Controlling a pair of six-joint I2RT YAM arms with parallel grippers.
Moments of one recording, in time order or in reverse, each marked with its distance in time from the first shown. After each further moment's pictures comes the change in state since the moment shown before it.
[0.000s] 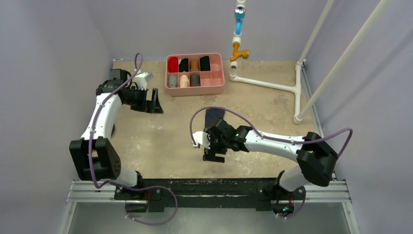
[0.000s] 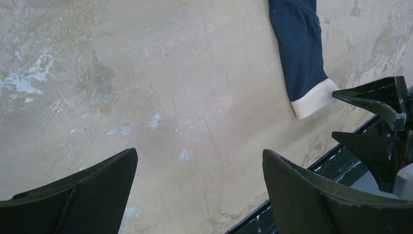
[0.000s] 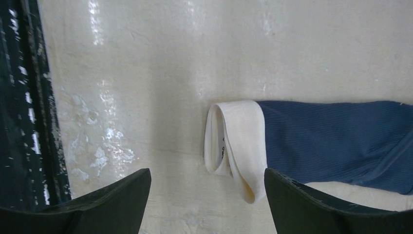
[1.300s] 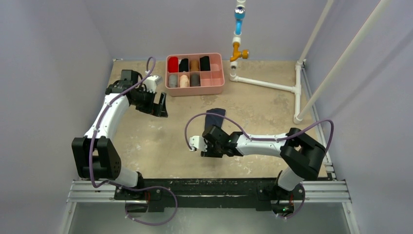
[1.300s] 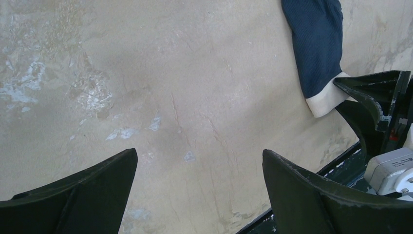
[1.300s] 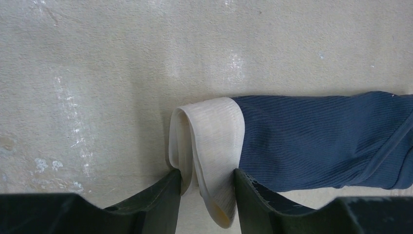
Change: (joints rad) left arm -0.119 0.007 -0.023 0.030 -0.119 0.019; right arm 0.072 0.130 -0.071 0.177 0.231 -0.003
